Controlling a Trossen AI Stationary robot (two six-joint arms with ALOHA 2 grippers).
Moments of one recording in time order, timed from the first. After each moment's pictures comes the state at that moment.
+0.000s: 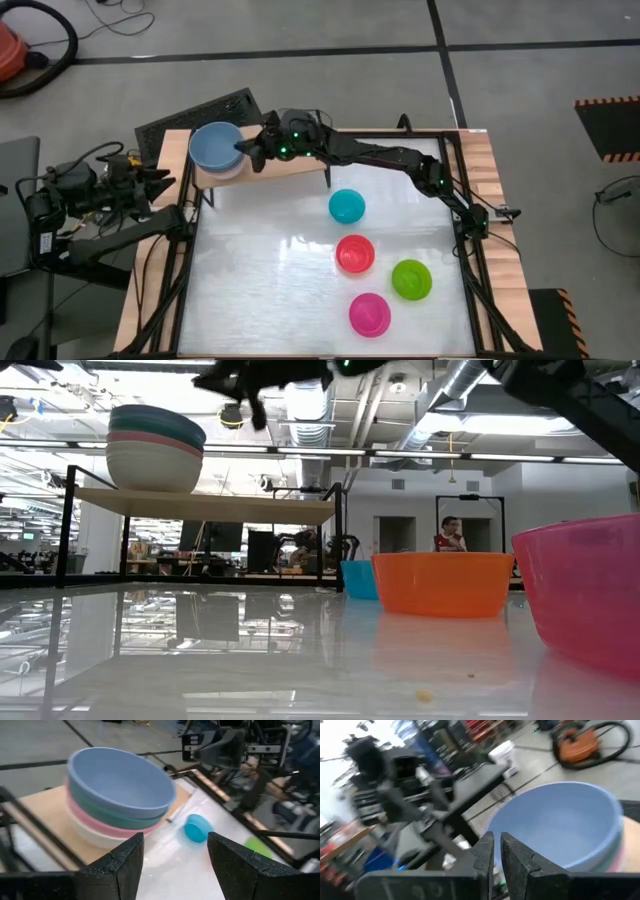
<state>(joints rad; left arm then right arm) 0.52 0.21 1.12 -1.21 -0.04 -0.49 -0.21 2.29 2.33 -0.10 -0.16 0.55</state>
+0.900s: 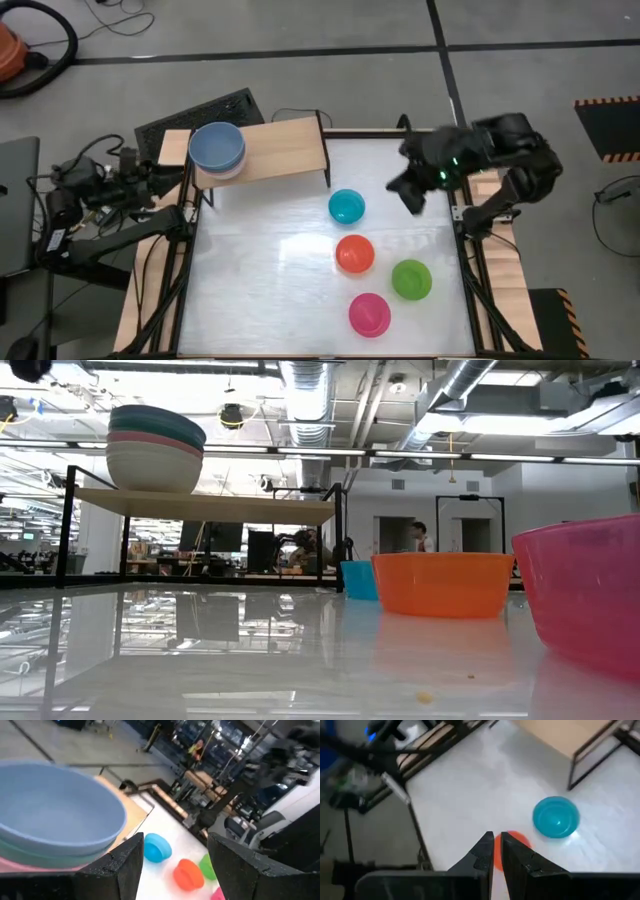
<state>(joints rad) 0.52 0.21 0.99 -0.89 0.10 -0.59 0.18 1.55 2.30 -1.55 0.14 0.73</state>
